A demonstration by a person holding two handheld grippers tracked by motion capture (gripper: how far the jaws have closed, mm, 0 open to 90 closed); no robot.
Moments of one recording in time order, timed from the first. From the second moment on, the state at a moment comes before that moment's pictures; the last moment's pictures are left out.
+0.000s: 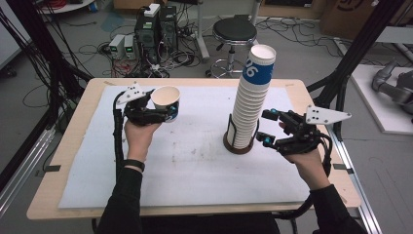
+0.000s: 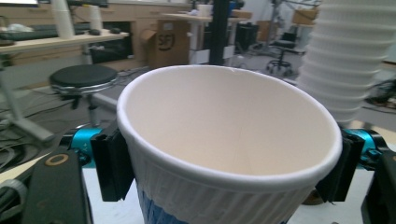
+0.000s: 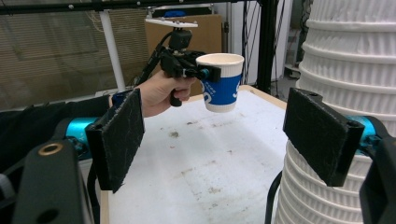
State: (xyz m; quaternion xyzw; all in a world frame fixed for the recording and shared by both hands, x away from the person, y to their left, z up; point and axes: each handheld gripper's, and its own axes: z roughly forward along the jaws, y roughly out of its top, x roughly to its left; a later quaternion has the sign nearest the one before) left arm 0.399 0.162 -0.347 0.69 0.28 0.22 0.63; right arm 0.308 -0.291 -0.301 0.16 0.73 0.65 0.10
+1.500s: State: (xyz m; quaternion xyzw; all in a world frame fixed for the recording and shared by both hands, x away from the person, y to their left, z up) left arm 0.456 0.172 -0.426 0.70 0.38 0.21 0.56; right arm 0.307 -0.291 -0.304 0.17 0.74 0.64 0.10
